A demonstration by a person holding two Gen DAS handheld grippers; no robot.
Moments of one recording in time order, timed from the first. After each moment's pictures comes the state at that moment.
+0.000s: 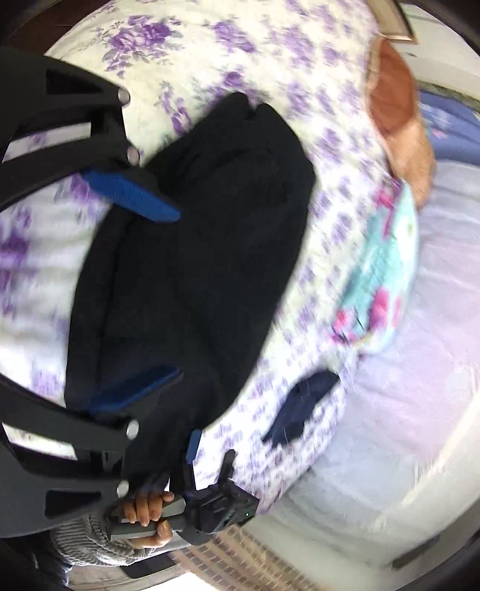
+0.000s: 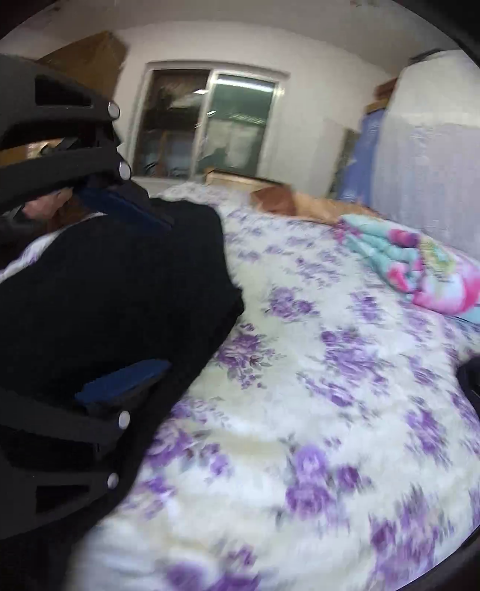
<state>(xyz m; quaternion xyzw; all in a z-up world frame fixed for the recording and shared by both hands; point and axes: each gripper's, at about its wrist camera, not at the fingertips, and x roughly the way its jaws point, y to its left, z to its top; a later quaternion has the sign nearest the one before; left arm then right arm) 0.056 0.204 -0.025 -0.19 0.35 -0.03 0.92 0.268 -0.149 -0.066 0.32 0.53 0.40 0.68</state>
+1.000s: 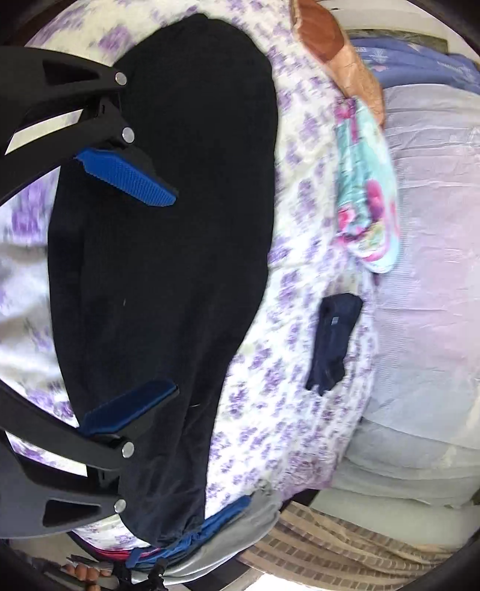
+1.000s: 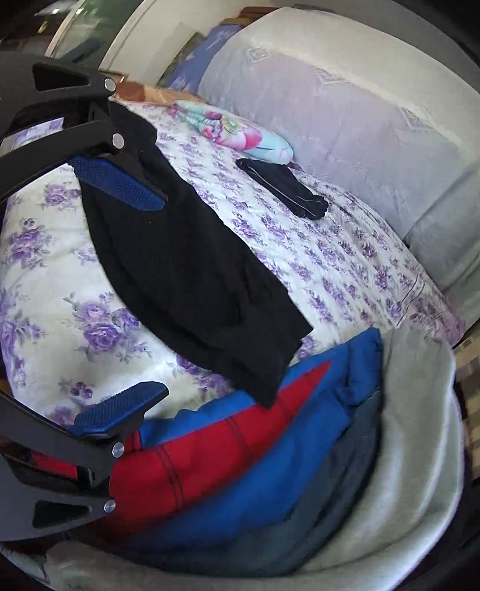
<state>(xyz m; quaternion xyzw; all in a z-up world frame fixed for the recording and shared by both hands) 0.077 0.044 -0.019 -0.09 0.36 -0.06 0.92 0.029 -0.470 -0.065 0.38 0.37 0.00 0.85</state>
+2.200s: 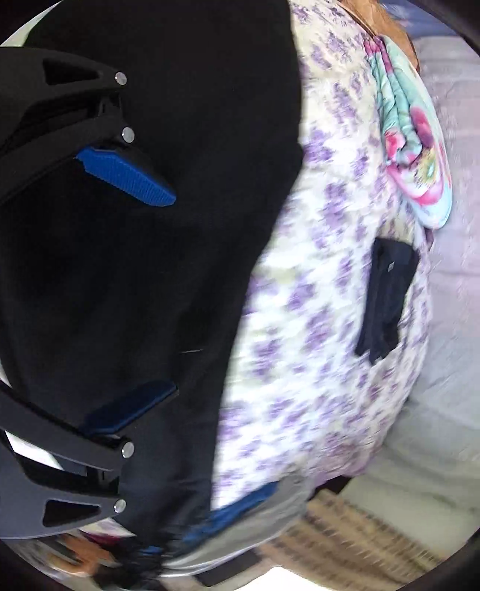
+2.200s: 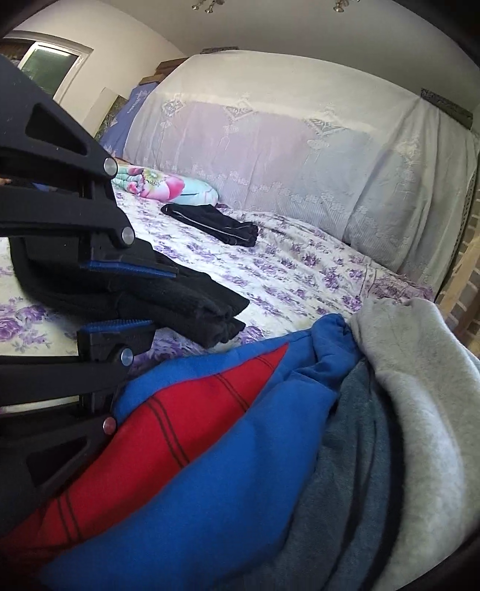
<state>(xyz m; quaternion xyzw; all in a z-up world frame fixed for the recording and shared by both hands) 0.156 -0.031 -0.045 -0.09 0.43 -0.11 0.89 0.043 -0.515 -0.092 0.49 0.23 0.04 0.84</state>
